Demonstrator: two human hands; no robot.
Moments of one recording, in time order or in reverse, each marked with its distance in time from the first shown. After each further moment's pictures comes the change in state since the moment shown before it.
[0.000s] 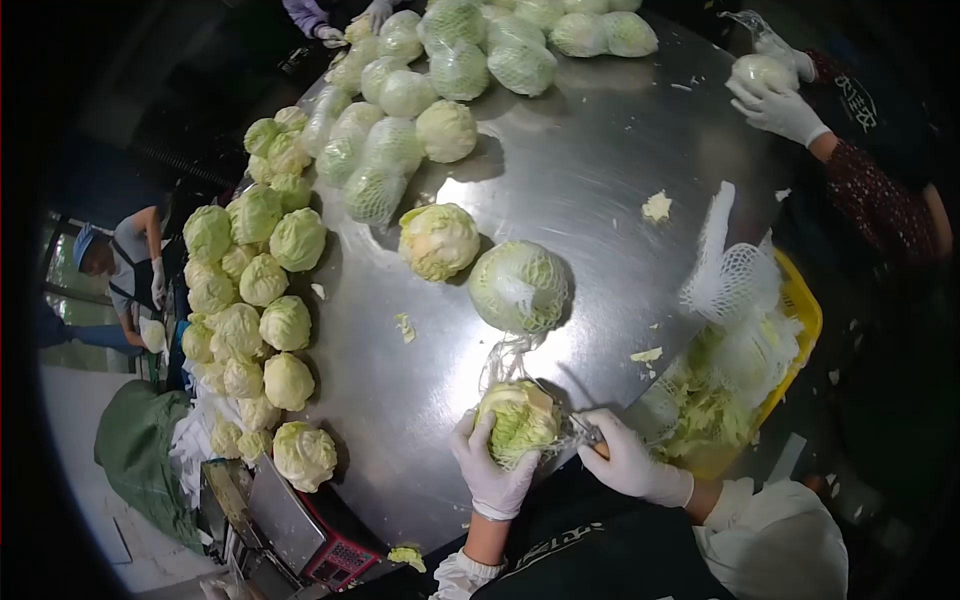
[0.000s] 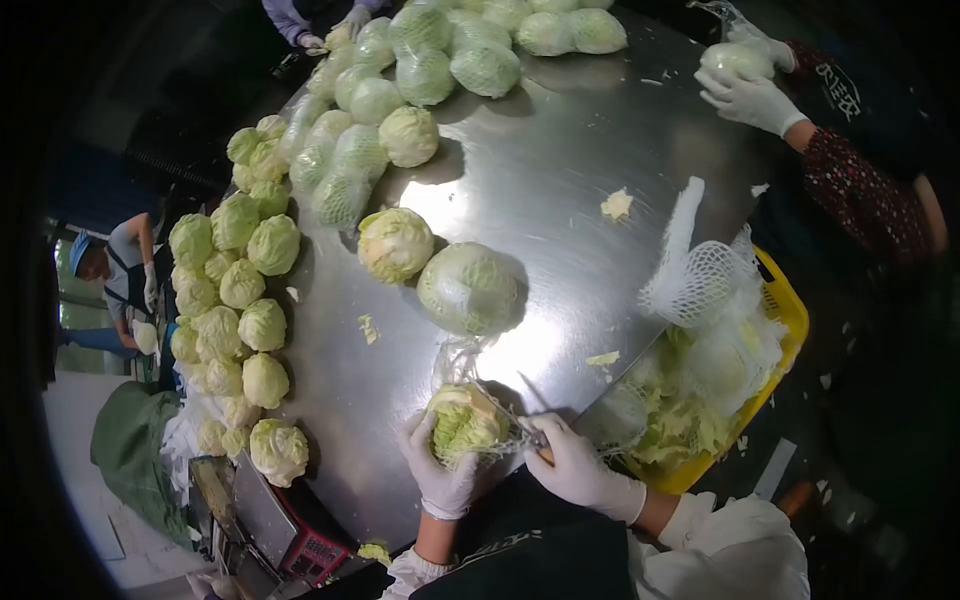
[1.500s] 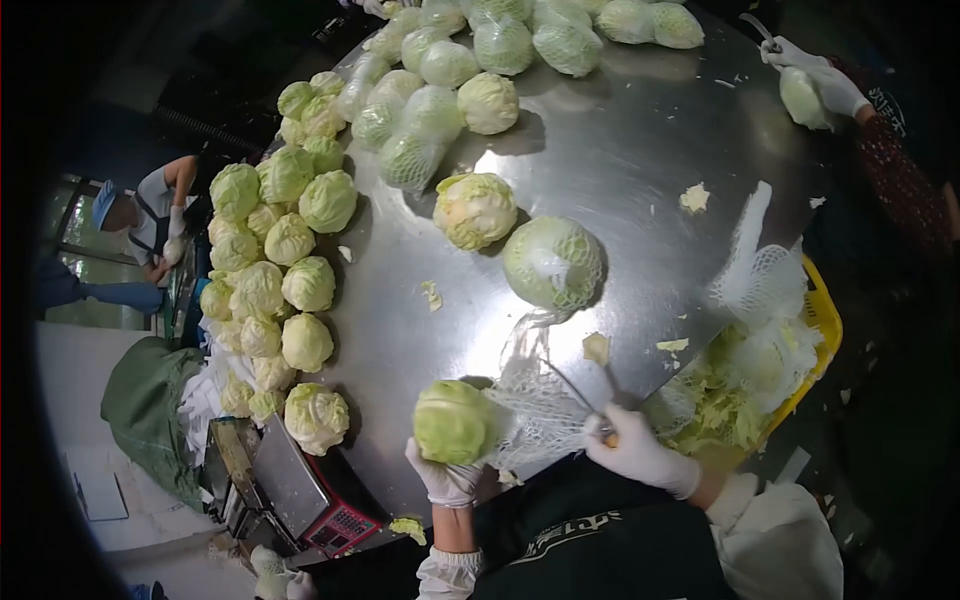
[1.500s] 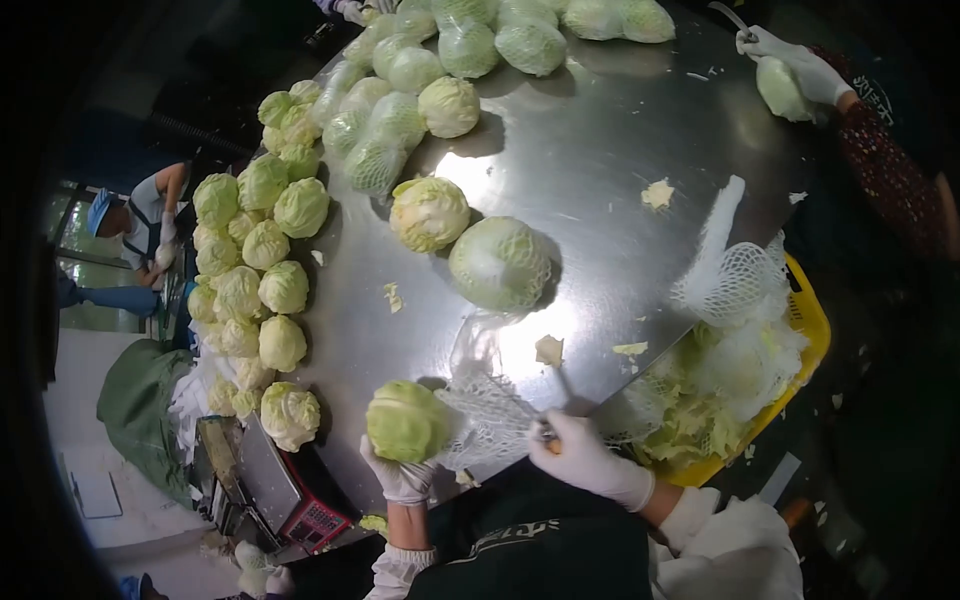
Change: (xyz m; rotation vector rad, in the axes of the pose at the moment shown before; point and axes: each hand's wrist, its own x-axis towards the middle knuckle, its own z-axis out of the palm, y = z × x) left_hand -0.020 -0.051 -0.061 -1.365 0.104 -0.792; right_hand 0.015 -0.010 0.006 0.101 0.086 -0.082
